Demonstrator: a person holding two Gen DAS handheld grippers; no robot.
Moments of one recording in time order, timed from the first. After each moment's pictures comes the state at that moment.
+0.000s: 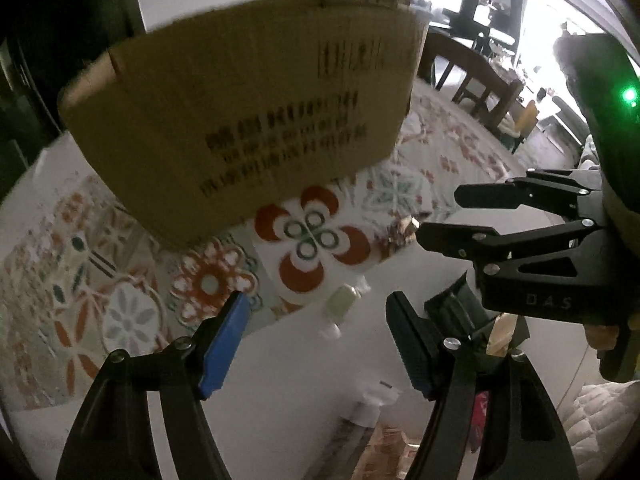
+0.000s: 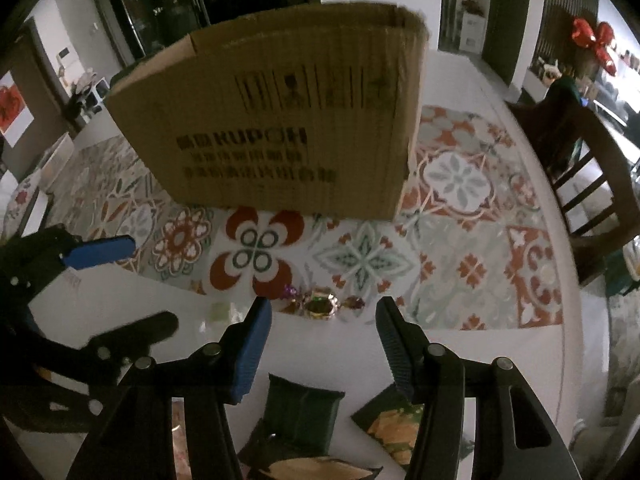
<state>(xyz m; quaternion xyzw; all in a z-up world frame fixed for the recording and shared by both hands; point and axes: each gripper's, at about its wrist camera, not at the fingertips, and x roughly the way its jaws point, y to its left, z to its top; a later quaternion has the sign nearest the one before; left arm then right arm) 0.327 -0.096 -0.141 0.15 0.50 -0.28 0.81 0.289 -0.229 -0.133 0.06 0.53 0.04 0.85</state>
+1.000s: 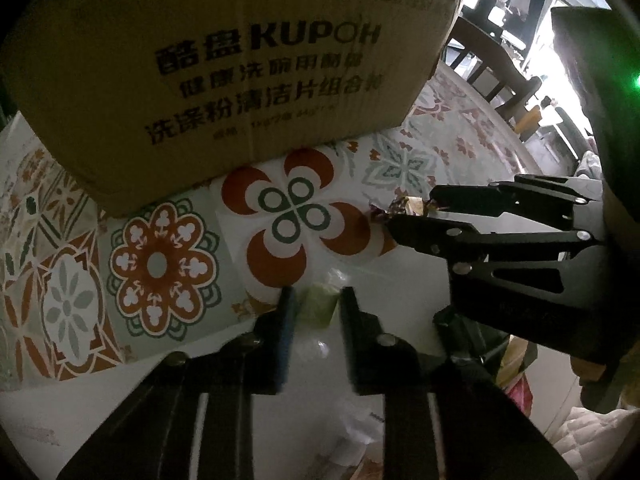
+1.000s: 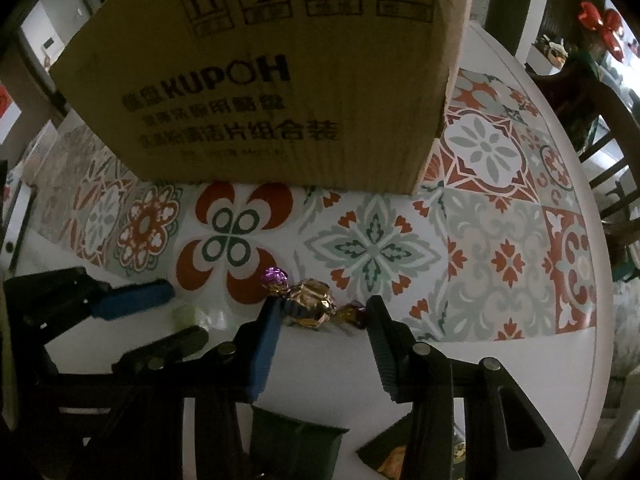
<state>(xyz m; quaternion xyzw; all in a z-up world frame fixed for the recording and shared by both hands) 0.345 -0.106 -0.181 0.11 0.54 -0.28 0.78 0.322 -0.220 -0.174 0.06 0.56 0.04 0.82</state>
